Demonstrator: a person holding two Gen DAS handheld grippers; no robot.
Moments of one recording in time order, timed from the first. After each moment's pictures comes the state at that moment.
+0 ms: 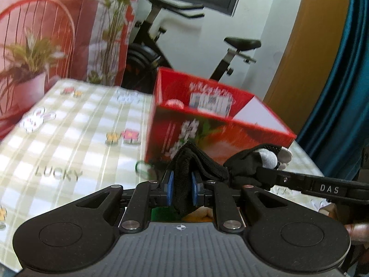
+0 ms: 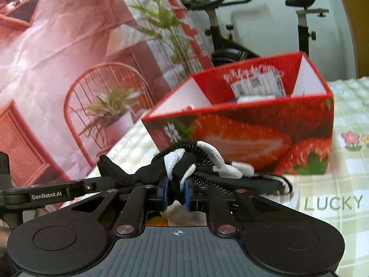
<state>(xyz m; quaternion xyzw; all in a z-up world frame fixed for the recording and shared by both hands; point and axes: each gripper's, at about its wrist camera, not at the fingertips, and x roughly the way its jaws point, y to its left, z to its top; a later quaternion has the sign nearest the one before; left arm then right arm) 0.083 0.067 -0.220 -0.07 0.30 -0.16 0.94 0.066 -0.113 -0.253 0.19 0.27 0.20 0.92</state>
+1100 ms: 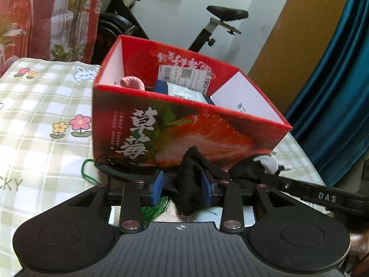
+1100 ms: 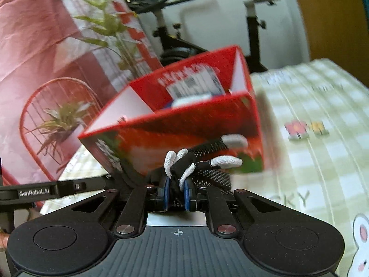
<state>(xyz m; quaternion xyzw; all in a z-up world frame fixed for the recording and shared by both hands) 0.160 0.010 -0.257 -0.08 0.39 -0.22 0.89 0.084 -0.175 -0.283 0.23 0.32 0.08 0.92</state>
